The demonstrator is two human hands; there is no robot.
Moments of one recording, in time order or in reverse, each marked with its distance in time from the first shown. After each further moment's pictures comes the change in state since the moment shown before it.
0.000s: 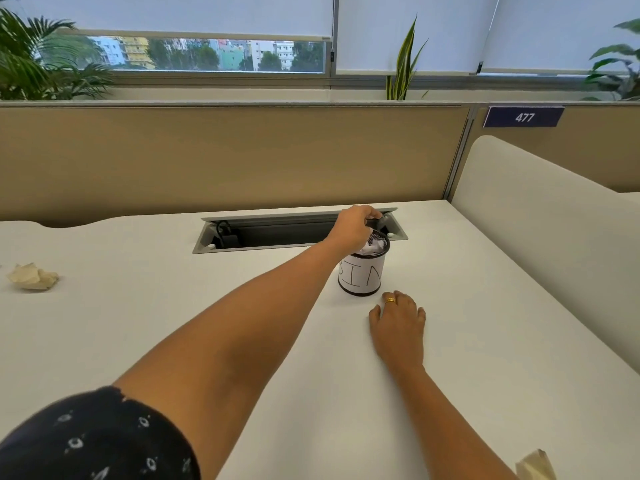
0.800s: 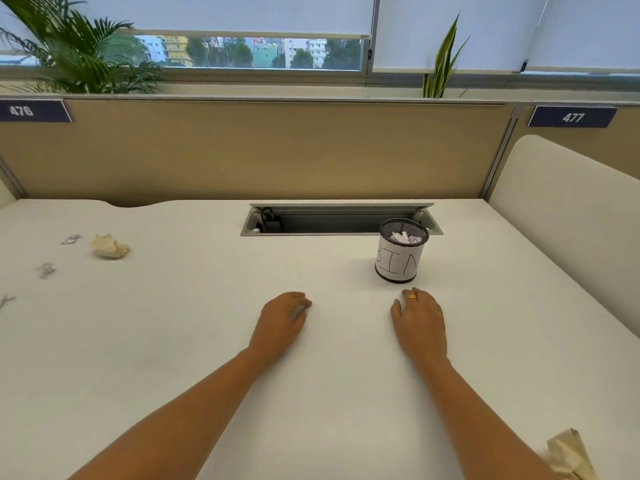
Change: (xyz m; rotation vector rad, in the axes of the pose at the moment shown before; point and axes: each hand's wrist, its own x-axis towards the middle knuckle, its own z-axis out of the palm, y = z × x) left_hand -0.195 -0.148 -0.038 0.216 0.192 -0.173; right_hand -0.025 -0.018 -0.004 0.122 0.034 -0.112
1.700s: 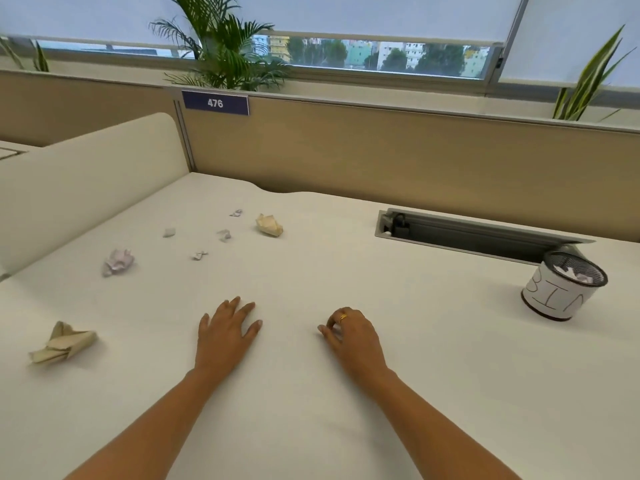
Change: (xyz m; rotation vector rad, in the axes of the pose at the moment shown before) left_hand -0.142 -0.212 -0.196 0.372 0.194 -0.470; right_hand -0.119 -0.289 0.057 0.408 -0.367 -0.531
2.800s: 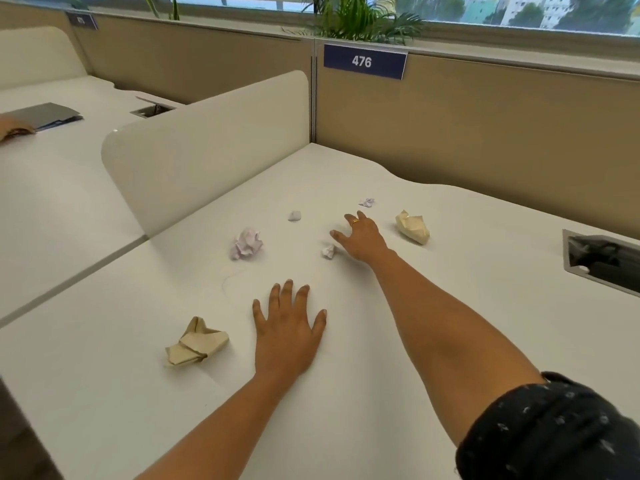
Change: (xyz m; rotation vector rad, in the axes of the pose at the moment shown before) left_hand 0.050 -0.111 -0.024 0.167 0.152 -0.204; right_hand 0.268 -0.175 0.150 -0.114 -0.347 -0.085
